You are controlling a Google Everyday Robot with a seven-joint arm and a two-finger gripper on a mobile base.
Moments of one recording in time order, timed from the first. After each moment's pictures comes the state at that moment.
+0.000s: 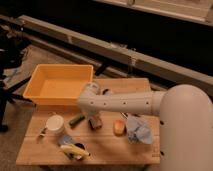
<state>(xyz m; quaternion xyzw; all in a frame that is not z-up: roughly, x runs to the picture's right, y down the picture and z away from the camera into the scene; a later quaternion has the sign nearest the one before) -0.070 0.158 0.857 -0.13 -0.23 -0.78 0.57</state>
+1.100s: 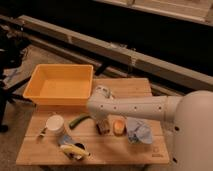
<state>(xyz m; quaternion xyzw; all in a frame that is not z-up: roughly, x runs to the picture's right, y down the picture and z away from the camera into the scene) -0.040 0.183 0.842 -0.14 -0.24 -0.78 0.56</state>
